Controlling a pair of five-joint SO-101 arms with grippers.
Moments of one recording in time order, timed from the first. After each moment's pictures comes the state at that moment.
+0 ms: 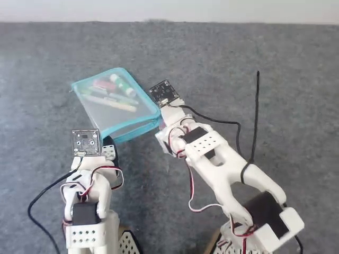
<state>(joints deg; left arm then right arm) -9.8 -103.1 97.0 50.2 3.6 -37.6 -4.9 39.6 30.5 -0.7</state>
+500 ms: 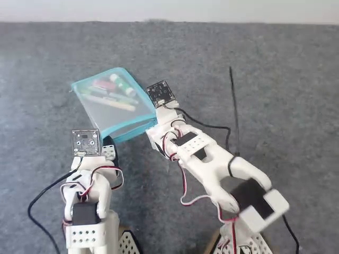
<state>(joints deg) -9.8 -103.1 97.0 50.2 3.6 -39.0 6.9 38.6 11.9 -7.3</state>
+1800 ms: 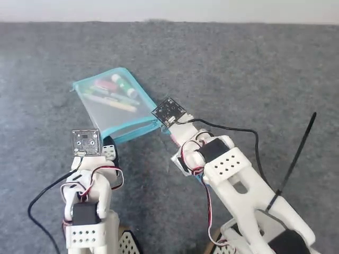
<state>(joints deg) -9.7 -103.1 97.0 50.2 3.6 -36.2 -28.6 47.3 57.4 11.0</state>
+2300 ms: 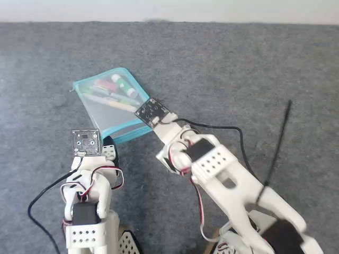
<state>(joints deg) -9.7 -103.1 97.0 50.2 3.6 -41.8 -19.2 42.0 49.0 10.1</state>
